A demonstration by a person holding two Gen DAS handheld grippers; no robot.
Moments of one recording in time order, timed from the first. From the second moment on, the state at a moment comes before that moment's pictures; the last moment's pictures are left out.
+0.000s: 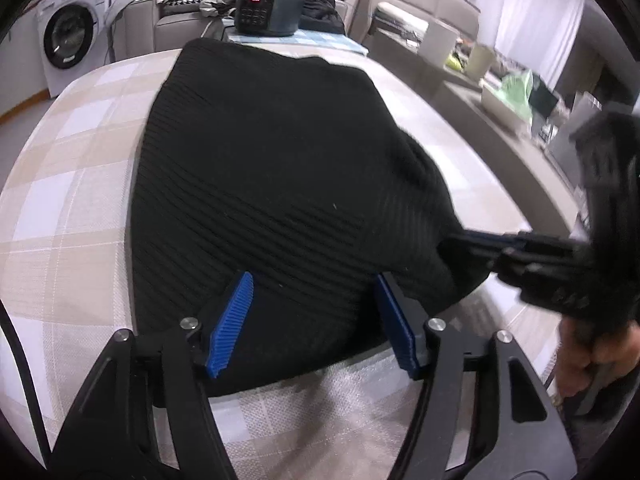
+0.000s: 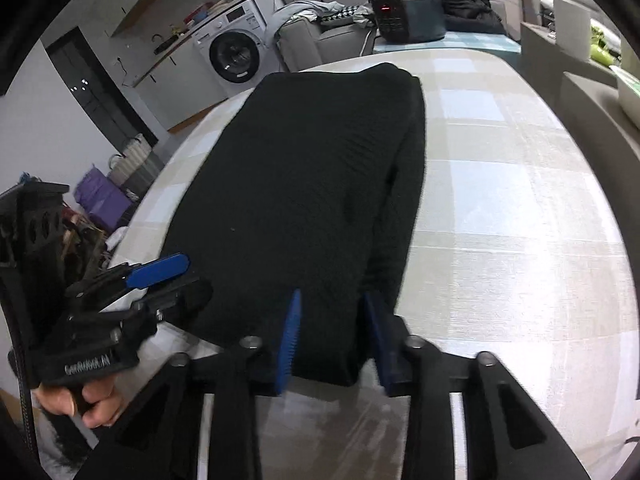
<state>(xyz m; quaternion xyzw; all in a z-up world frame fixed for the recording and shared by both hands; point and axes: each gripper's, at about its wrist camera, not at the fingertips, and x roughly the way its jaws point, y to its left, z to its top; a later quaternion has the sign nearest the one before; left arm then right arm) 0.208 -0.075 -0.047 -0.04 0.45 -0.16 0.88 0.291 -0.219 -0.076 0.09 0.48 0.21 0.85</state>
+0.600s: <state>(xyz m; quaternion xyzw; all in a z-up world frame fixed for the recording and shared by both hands) 0.198 -0.087 -0.056 0.00 0.44 -0.17 0.88 0.274 -0.230 -0.088 0.12 0.46 0.23 0.85</state>
